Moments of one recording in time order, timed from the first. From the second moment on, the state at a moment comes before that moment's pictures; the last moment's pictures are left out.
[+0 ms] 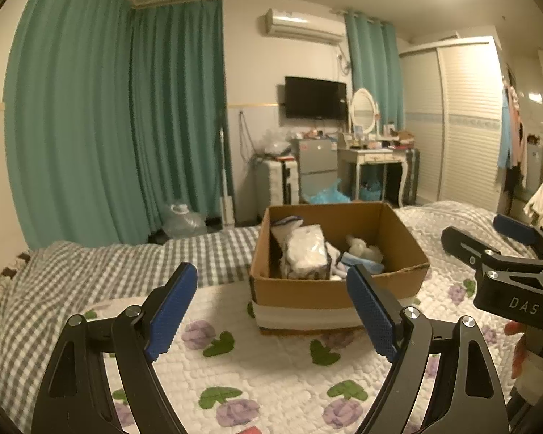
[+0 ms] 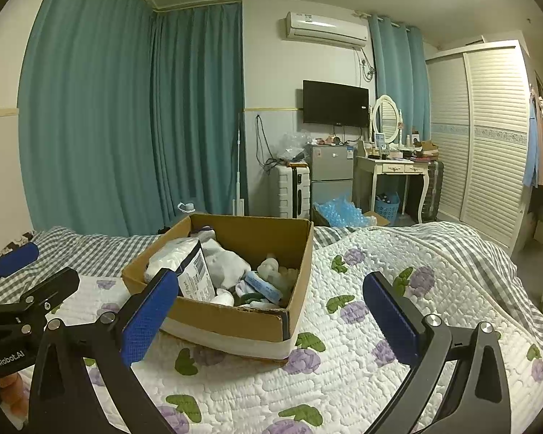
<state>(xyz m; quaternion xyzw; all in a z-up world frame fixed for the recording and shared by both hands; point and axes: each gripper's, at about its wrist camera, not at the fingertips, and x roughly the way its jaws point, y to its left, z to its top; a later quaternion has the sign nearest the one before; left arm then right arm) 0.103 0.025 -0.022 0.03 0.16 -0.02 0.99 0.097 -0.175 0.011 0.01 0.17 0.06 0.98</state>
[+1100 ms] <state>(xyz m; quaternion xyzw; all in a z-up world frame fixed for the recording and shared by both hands) 0.101 0.030 -0.017 0.02 0.15 -0.03 0.99 0.097 -0.167 0.006 0.00 0.17 0.06 0.98</state>
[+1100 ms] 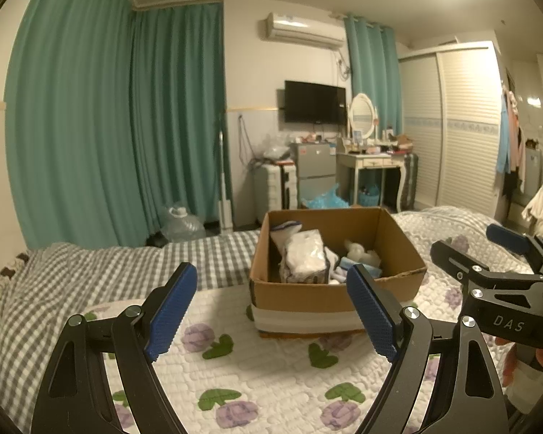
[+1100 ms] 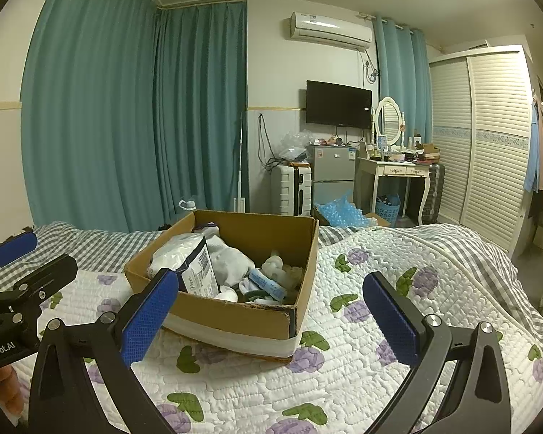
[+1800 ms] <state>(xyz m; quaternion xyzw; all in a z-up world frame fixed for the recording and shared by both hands) 0.102 0.028 -0.019 0.03 0.15 -0.03 0.99 0.097 -0.165 0.005 0.00 0.16 0.06 0.98</state>
